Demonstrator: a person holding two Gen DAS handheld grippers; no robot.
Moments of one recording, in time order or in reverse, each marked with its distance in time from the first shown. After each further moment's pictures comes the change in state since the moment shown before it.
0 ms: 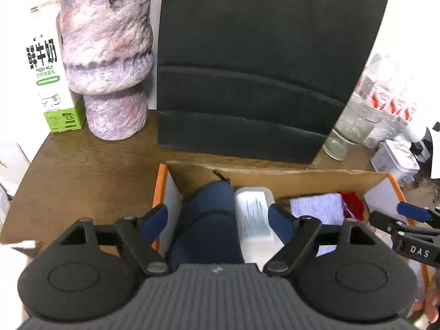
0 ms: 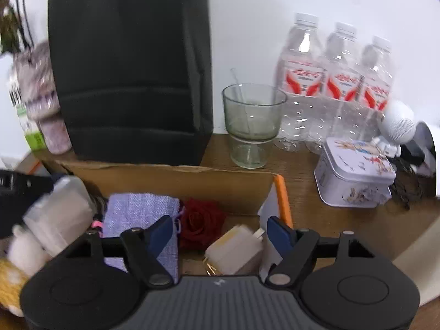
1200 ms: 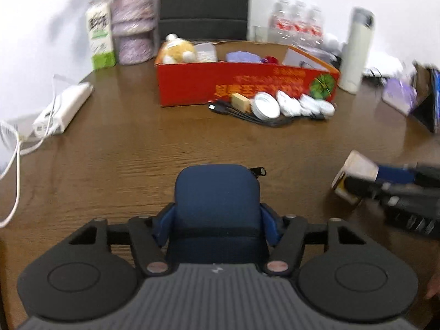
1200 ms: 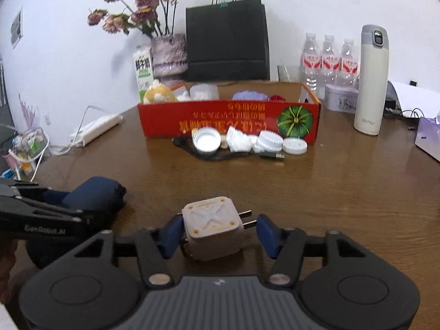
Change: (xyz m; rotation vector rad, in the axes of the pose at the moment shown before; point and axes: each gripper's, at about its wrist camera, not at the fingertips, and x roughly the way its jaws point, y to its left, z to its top) left arm -0.189 -0.020 -0.342 0.121 -0.106 -0.016; right arm -0.238 0.073 -0.300 -0.081 -0.172 0.164
